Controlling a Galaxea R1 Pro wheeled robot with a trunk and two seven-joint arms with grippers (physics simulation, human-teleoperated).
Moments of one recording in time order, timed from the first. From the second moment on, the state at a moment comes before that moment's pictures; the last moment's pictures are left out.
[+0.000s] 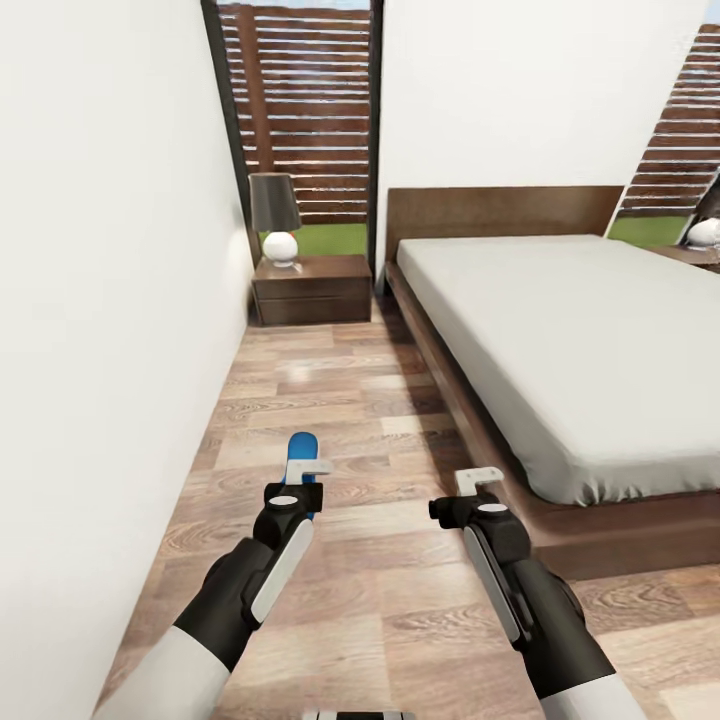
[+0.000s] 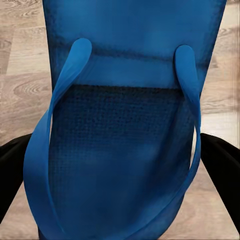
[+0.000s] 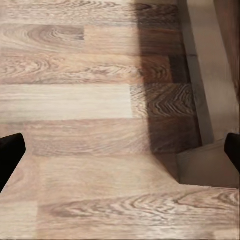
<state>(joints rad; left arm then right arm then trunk) -0.60 -0.11 -0.41 -1.15 0.35 0.62 0.59 -0.48 0.04 0.19 -1.36 -0.07 0.86 -0.23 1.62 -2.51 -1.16</state>
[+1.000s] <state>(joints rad) -0.60 -0.11 -0.40 -1.15 0.35 0.62 0.60 -0.48 0.04 0.19 -1.36 -0.07 0.86 -0.23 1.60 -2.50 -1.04</state>
